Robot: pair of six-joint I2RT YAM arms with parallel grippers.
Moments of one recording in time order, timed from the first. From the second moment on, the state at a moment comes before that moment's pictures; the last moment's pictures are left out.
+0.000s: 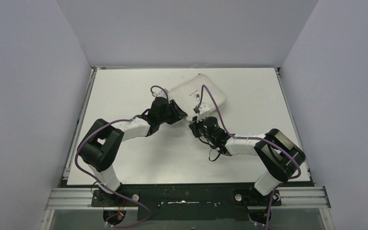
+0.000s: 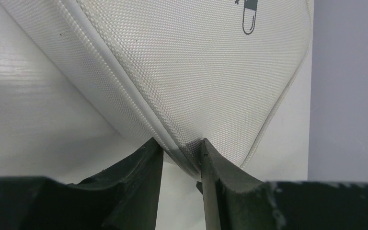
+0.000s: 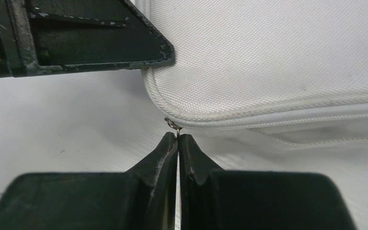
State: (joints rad) left arm -0.58 1.75 0.93 0.29 0.08 -0.92; right arm 0.71 1.60 0.61 0.58 0.09 0.20
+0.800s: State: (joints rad) left arm -0.56 1.75 0.93 0.30 0.09 -0.78; right arm 0.40 1.52 0.57 0.53 0.03 0.12
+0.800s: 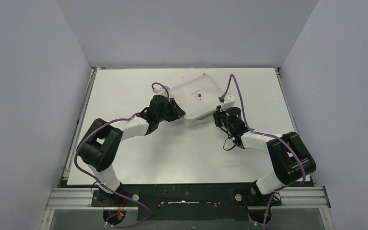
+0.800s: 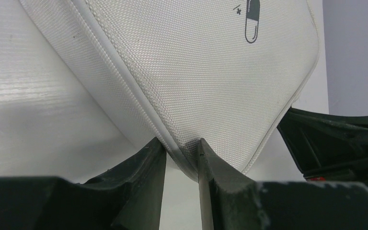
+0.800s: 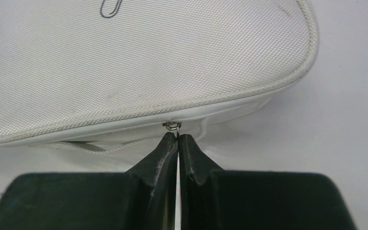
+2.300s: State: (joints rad) left arm -0.33 1.36 0.75 0.09 0.12 -0.77; right arm 0.73 1.59 0.62 0.53 0.17 0.28
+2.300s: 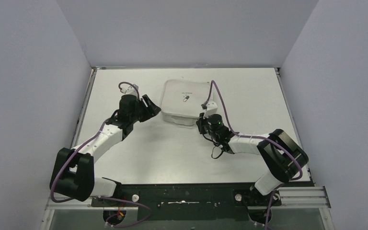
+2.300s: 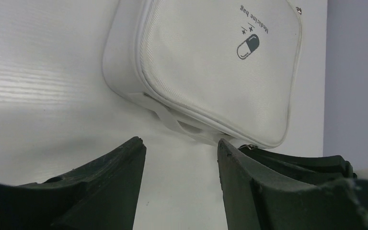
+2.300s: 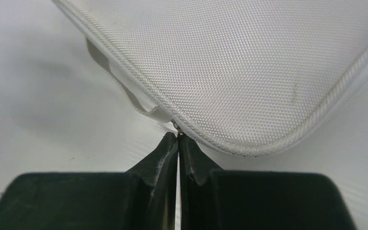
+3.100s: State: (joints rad) left arm -0.47 1.50 0.65 0.32 0.17 -0.95; right arm 0.95 1.67 0.72 0.51 0.25 0.34
